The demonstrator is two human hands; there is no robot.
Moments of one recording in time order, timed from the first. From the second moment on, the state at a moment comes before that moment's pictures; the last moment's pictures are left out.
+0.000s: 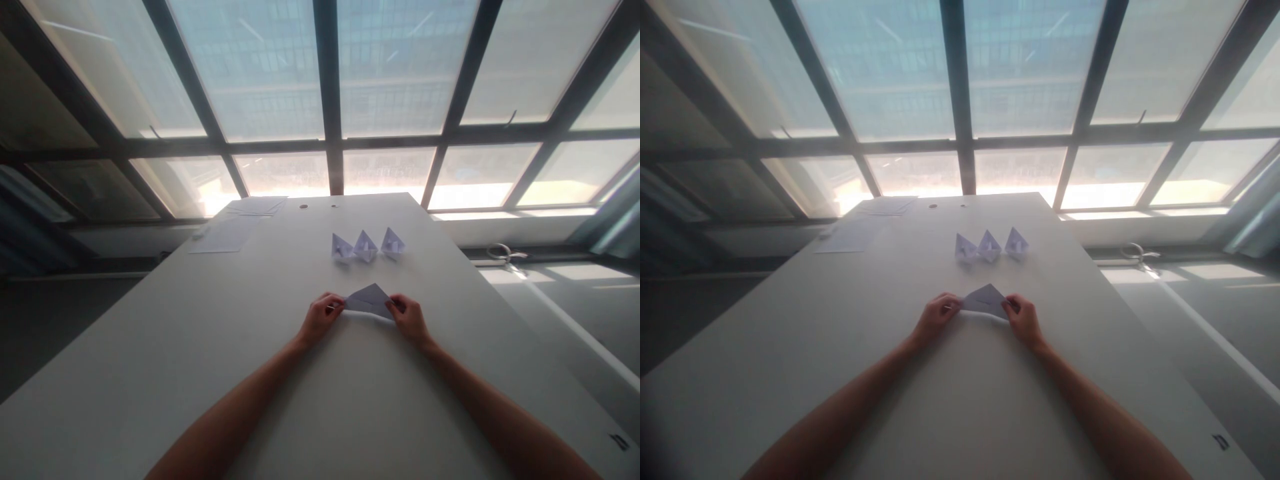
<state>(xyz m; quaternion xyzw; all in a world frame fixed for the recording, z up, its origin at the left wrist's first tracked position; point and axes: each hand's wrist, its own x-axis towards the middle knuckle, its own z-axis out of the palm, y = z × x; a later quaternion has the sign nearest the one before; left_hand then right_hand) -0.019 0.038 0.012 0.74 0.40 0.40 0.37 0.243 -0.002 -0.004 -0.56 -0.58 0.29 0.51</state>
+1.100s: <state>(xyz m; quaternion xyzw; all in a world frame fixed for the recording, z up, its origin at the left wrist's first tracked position) -0.017 0.030 0.025 0.76 0.39 0.34 0.40 0.233 -0.012 0.001 -0.49 -0.67 0.30 0.48</state>
